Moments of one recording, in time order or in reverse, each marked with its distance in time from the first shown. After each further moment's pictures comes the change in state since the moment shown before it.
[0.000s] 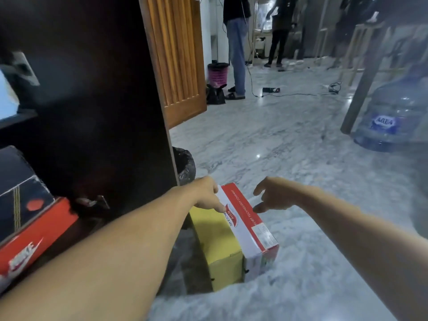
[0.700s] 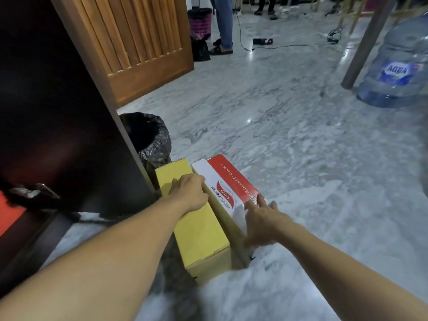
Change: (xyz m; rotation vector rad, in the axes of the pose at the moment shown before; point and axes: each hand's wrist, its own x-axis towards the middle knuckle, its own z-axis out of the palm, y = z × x) left_hand 0.128 -0.039 0.101 0.120 0.178 -0.015; right_hand 0.089 0.064 0.174 -0.123 -0.099 0.092
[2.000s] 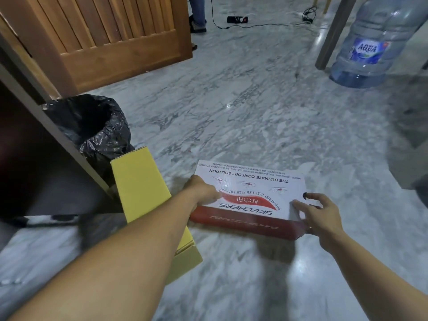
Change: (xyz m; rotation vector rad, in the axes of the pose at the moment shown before) left_hand 0.041 0.074 0.079 -0.609 -0.245 -0.309; right_hand -0.036 0.168 0.048 1.347 0.593 0.603
